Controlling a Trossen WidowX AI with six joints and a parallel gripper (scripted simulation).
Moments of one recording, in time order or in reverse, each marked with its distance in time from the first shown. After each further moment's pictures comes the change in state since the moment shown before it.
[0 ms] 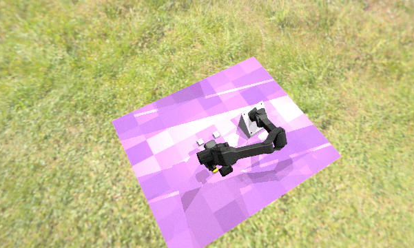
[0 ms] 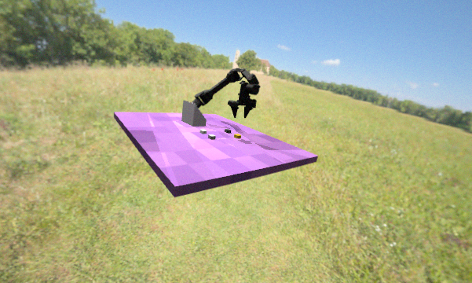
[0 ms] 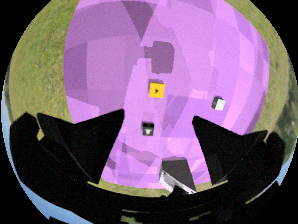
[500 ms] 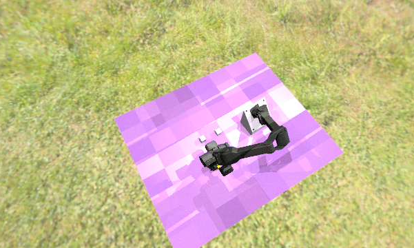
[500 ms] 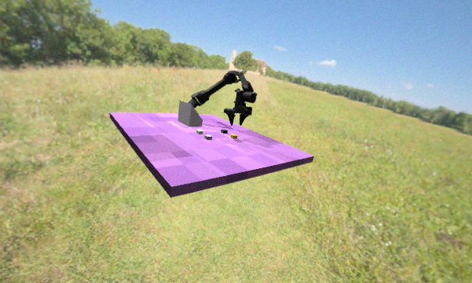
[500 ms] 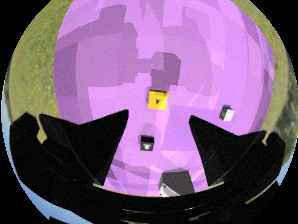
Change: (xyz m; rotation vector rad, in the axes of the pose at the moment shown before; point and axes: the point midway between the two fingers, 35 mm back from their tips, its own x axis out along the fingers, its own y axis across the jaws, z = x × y) arm 0.045 0.001 0.007 -0.006 -0.023 -0.001
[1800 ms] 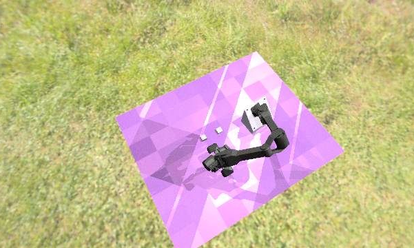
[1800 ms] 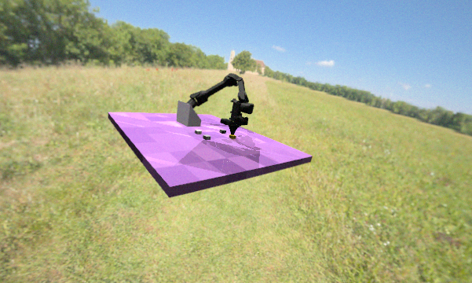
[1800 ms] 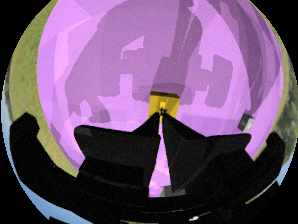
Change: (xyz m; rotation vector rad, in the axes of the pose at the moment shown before) arm 0.063 0.002 -0.008 0.006 0.021 0.009
